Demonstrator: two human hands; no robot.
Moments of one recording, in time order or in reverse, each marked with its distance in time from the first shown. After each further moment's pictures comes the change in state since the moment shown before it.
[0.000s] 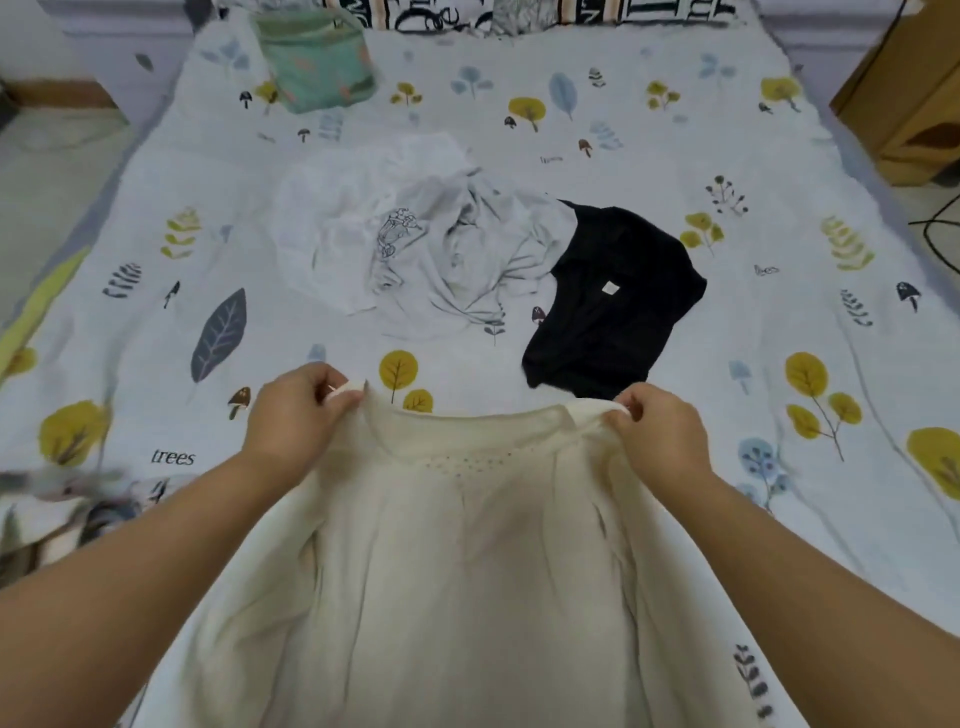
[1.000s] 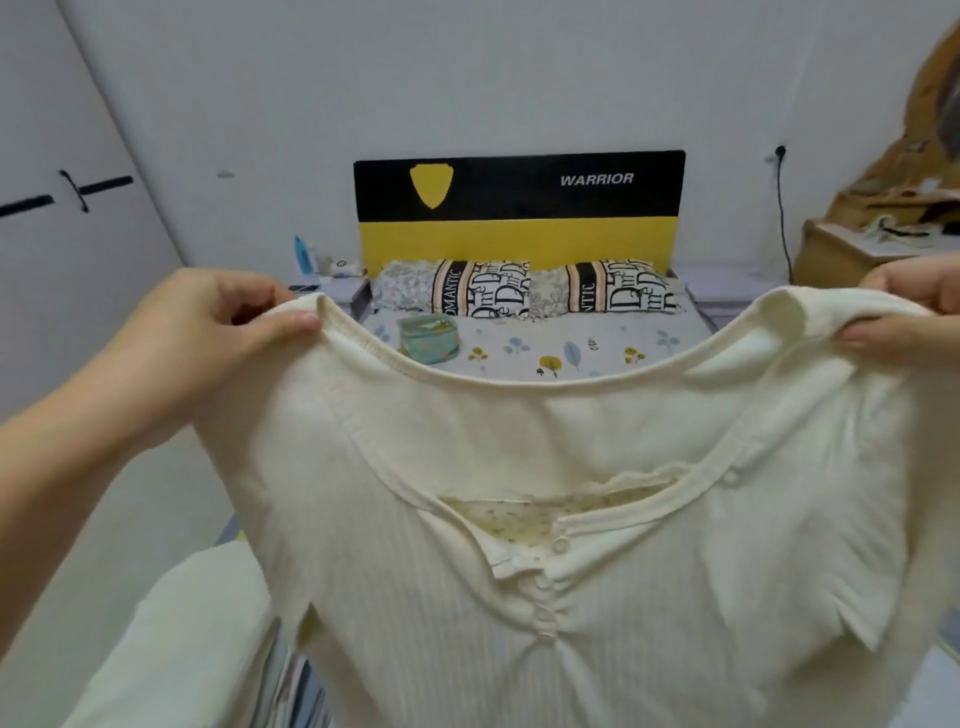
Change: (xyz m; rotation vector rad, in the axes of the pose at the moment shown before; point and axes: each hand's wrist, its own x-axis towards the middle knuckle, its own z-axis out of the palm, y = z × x) left_hand -0.241 0.224 -0.444 -0.181 0.319 0.442; right_hand -0.236 -0.174 -0.465 0.390 -0.027 -0.452
